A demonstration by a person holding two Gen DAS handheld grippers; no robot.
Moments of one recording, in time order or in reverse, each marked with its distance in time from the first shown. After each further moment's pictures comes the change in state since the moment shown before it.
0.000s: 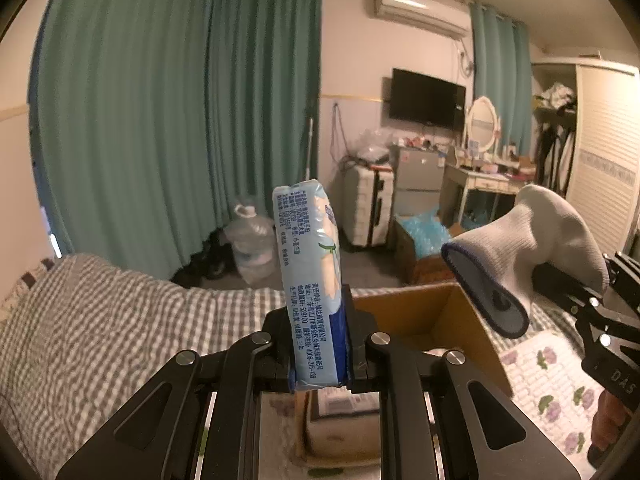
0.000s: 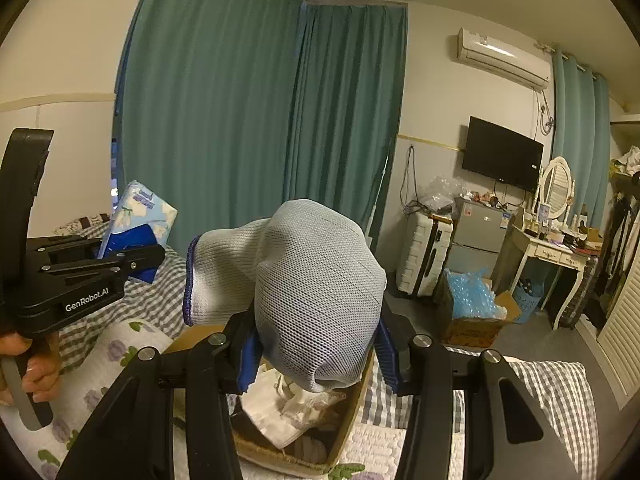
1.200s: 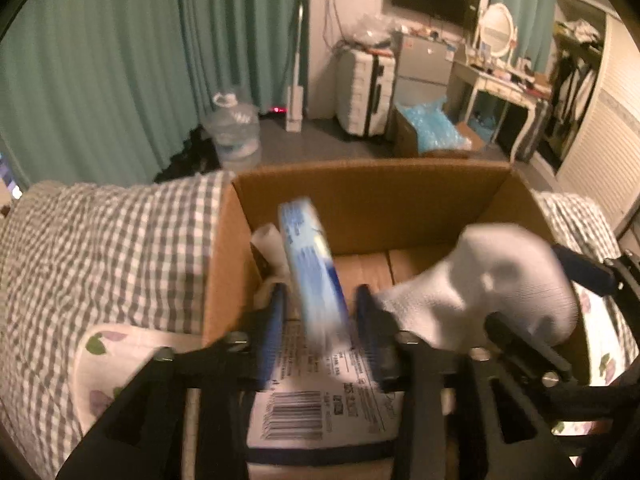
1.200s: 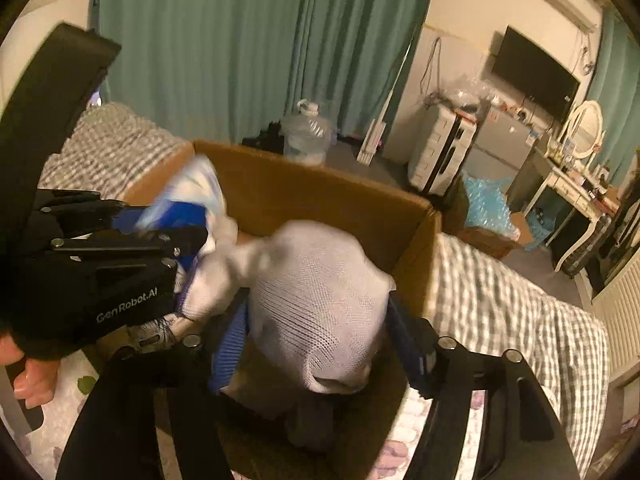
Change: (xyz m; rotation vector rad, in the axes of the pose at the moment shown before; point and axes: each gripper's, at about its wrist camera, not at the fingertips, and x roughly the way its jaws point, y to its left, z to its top) left arm 0.119 -0.036 -0.047 0.001 0.398 -0.005; right arm 0.115 -0.006 -0.071 -0.058 0.410 0.010
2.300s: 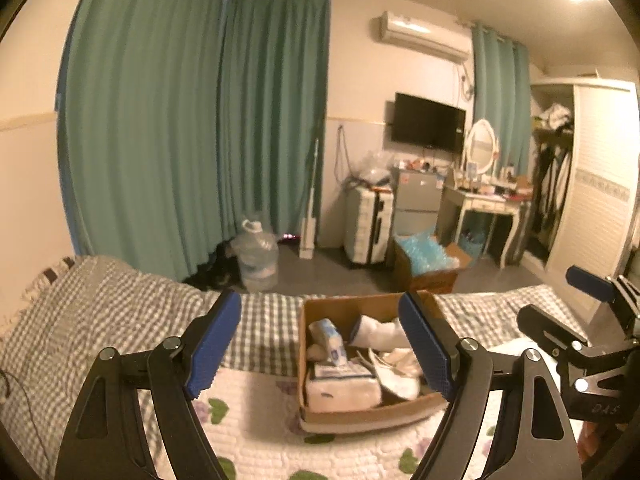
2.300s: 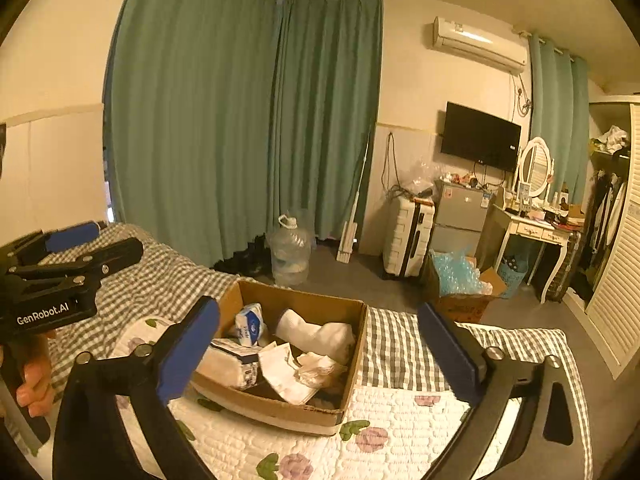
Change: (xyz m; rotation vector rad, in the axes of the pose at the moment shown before) left arm -0.215 0.029 -0.045 -0.048 -0.472 0.003; right arm -0.211 0.009 -0.001 0.138 -0.388 -0.049
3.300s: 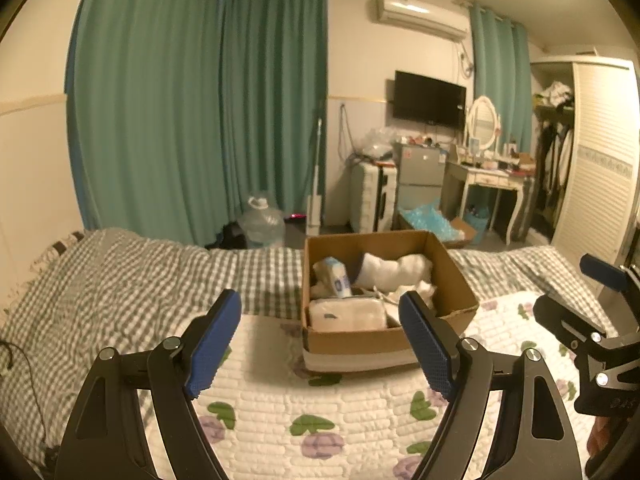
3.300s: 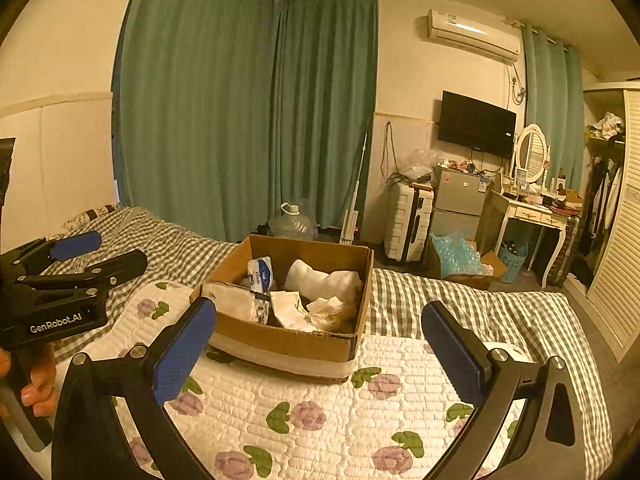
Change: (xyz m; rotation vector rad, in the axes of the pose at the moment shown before) left arm -0.020 -0.006 -0.068 0.042 0.058 0.035; right arm -0.025 0.010 -0.071 0.021 0.035 0.002
